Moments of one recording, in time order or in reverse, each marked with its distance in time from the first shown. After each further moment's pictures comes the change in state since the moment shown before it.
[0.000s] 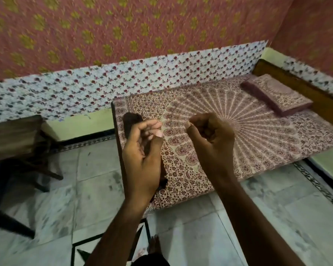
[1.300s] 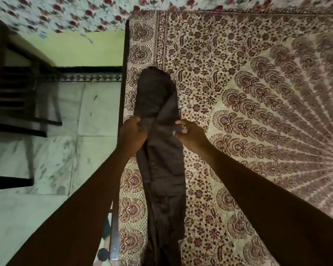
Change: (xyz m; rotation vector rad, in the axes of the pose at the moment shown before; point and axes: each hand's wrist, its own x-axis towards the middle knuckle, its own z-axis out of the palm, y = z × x) left_hand 0.406 -0.667 -0.049 0.895 -0.112 -0.996; right_hand 0.295 0.651 0.417 -0.411 -1.017 0.773
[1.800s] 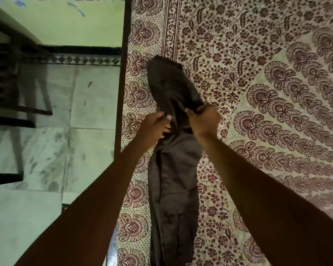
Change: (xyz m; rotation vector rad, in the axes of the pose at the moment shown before) left_hand 0.091 -0.019 0.057 -0.224 -0.273 -0.005; right_hand 0.123 0.014 0.043 0.042 0.415 0.164
